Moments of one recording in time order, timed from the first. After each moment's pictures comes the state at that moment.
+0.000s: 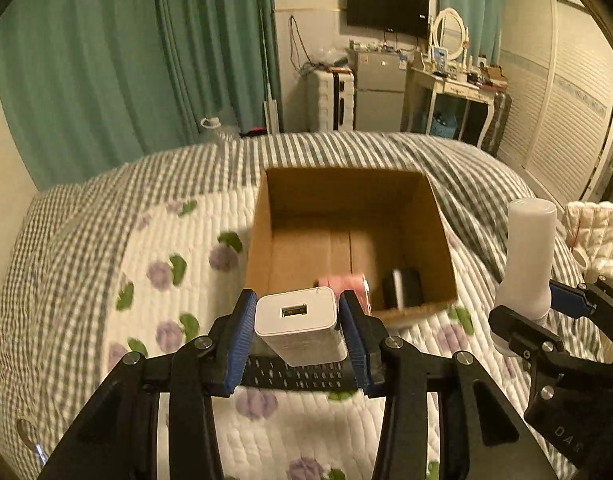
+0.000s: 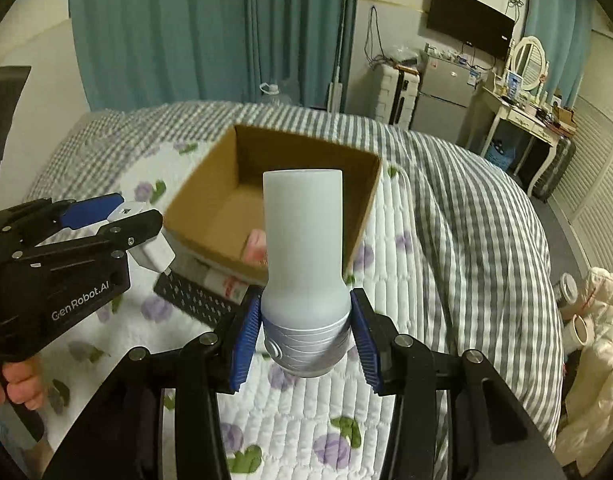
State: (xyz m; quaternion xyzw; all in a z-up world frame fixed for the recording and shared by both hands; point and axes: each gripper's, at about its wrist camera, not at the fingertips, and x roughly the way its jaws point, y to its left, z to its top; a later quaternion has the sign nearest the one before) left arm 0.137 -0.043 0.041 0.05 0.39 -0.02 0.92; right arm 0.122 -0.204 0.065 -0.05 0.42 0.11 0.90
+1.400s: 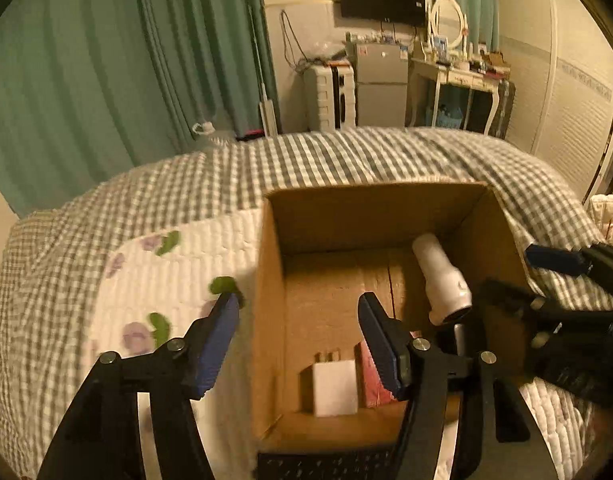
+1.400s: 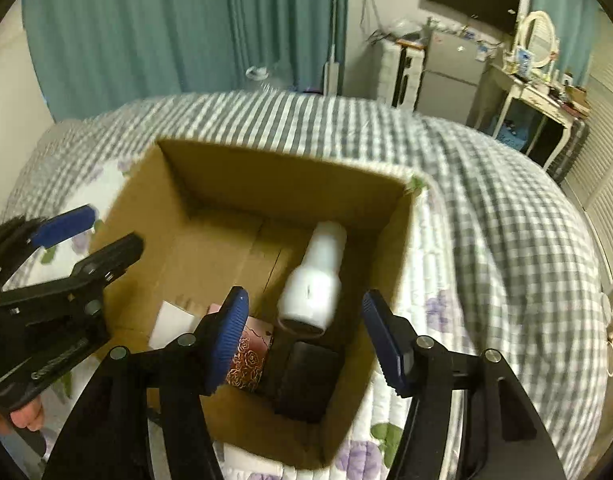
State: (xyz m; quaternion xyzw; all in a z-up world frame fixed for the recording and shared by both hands) left arm 0.232 -0.030 -0.004 0.08 0.39 -0.03 0.92; right arm 0.255 -0.203 0.007 -0.03 0.44 0.09 0.89
